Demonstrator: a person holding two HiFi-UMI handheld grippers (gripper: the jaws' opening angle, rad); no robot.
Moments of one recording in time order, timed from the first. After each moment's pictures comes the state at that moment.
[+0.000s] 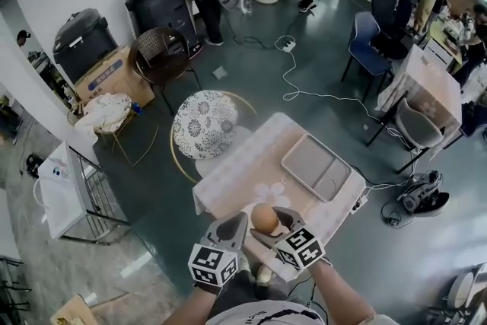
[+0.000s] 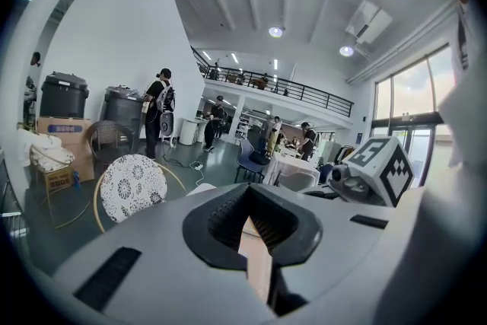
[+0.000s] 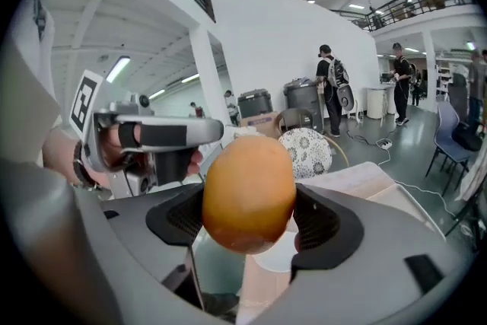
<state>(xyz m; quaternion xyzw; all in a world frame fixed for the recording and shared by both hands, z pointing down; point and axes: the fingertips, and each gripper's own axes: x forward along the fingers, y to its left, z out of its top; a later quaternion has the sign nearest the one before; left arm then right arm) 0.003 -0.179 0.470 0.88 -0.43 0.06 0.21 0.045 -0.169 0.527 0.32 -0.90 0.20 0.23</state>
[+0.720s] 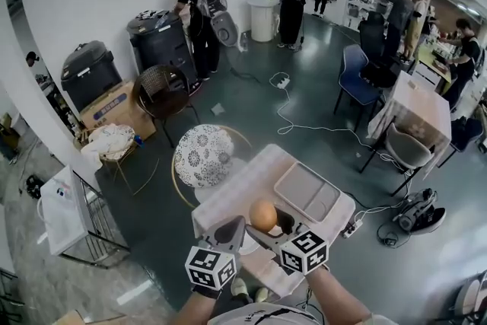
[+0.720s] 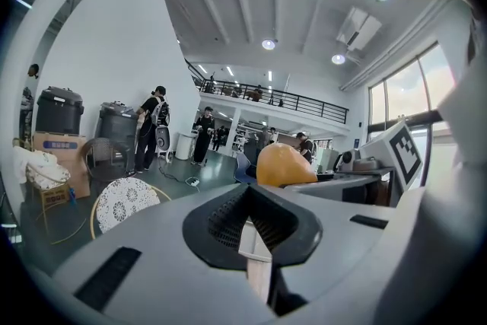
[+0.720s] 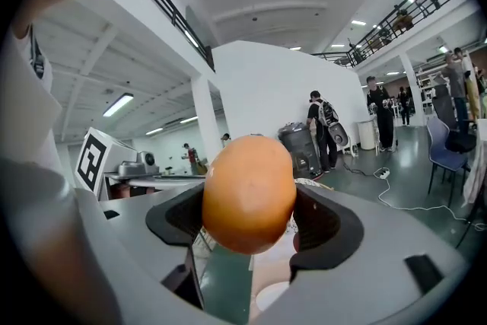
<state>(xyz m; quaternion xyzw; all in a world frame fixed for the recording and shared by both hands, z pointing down) 0.017 -0.185 0.391 0.89 -0.43 0.02 0.17 0.057 -0.189 0.390 0.37 -0.91 0.15 0.07</state>
